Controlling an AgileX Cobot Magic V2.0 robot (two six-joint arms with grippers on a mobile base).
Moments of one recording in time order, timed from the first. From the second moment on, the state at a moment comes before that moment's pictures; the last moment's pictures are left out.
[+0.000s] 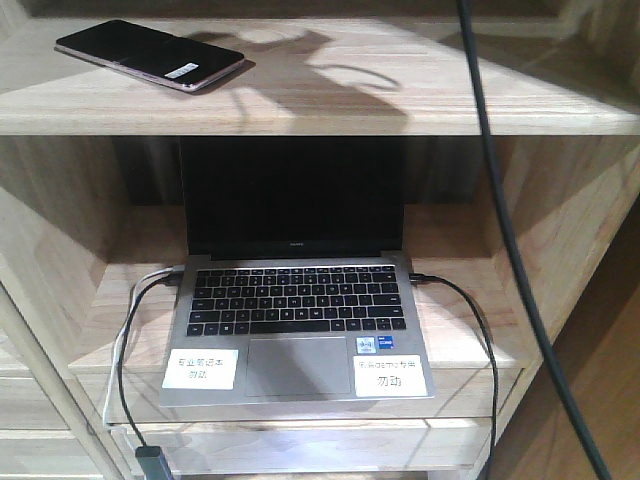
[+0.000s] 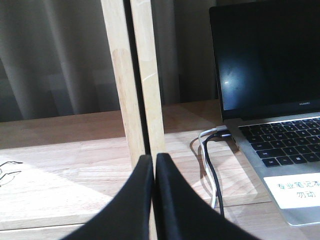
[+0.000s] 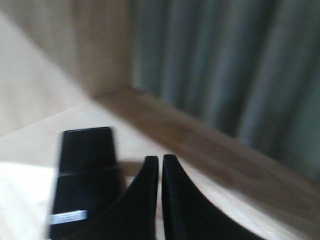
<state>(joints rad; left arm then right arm) -0.01 -0.02 0.03 0.06 0.19 0.04 0.48 1.63 -1.96 0.33 0.65 -0.33</state>
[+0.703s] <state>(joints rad) -0.01 -0.02 0.03 0.06 0.19 0.04 0.48 0.87 -0.82 0.33 0.11 -0.35</state>
